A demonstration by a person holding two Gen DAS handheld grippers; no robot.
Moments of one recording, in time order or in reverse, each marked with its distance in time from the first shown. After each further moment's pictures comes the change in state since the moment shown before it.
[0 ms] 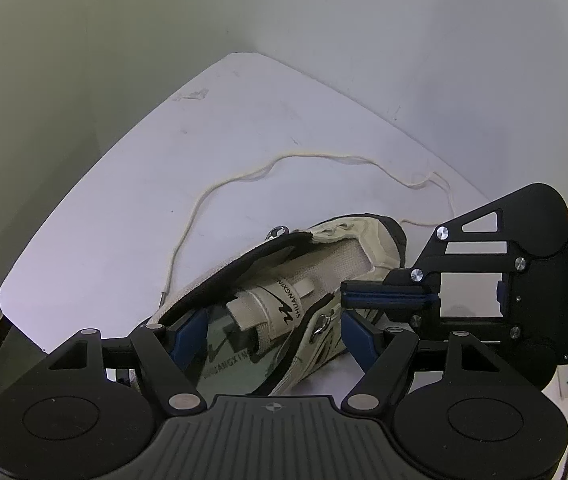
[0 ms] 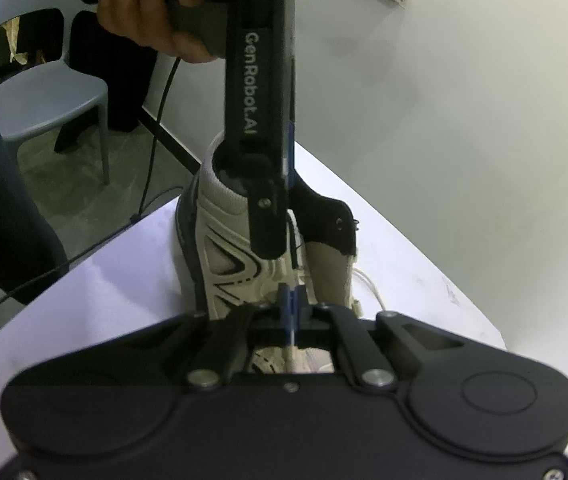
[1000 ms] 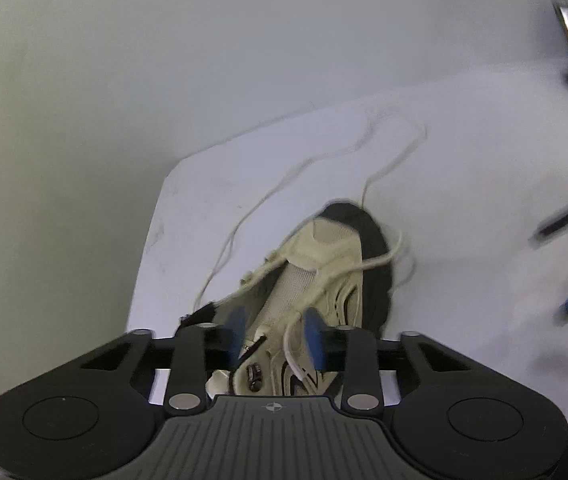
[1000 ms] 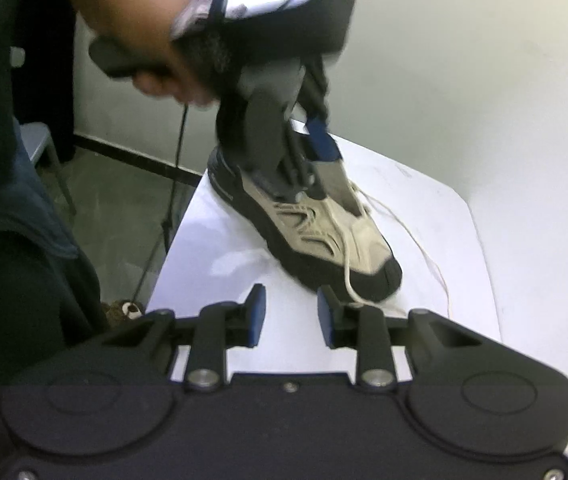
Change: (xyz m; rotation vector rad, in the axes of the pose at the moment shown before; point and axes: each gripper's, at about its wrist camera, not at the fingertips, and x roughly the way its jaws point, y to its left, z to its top) left arm 0.030 -0.139 -0.051 0.788 -0.159 0.413; right arm -0.123 0.078 -0.011 0.438 0.186 -0.185
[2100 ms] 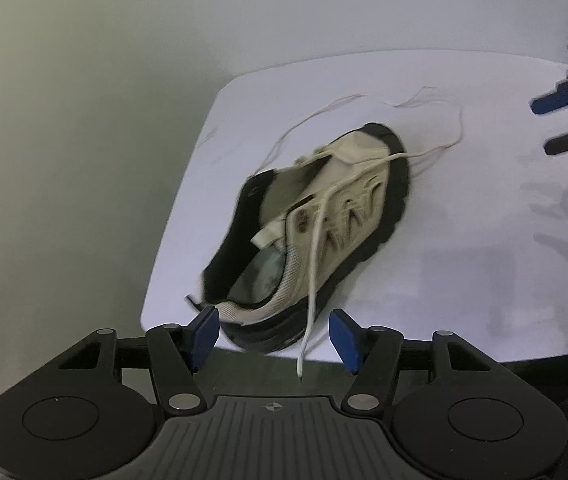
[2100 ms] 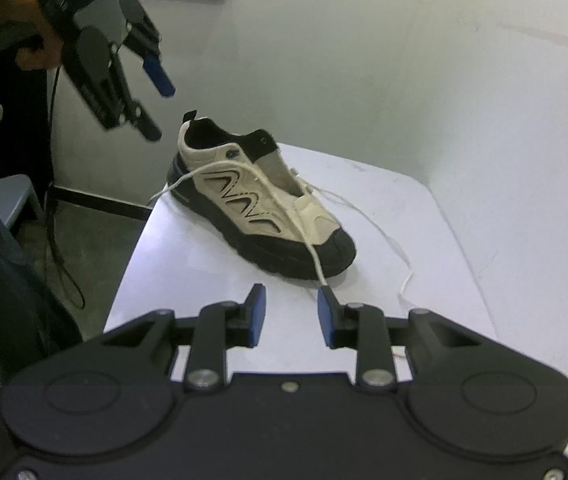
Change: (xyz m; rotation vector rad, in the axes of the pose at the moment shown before) left arm -0.075 0.030 -0.045 -0.223 0.182 0.003; right arm -0.016 -0.053 -0.054 0.125 -0.120 -0.030
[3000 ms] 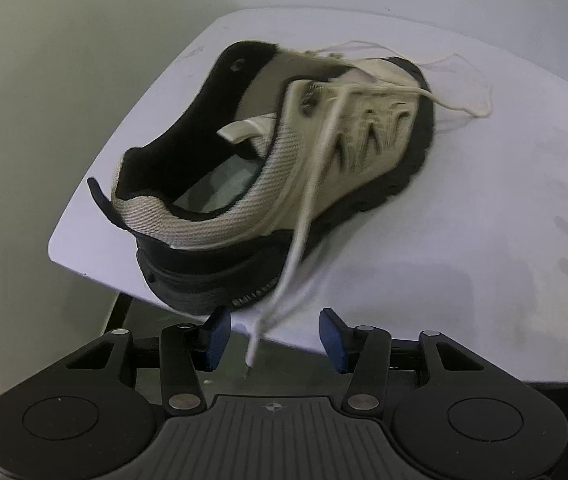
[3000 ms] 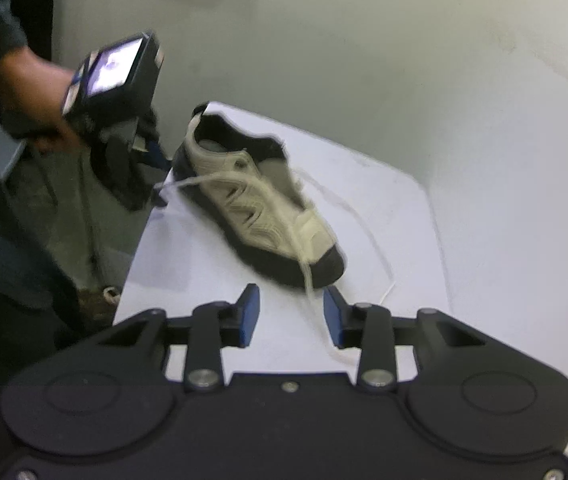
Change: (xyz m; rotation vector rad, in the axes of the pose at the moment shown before) left arm 0.107 0.014 -0.057 -0.229 0.039 -0.177; right arm -0.006 0.014 0.098 -0.149 0.194 -0.059
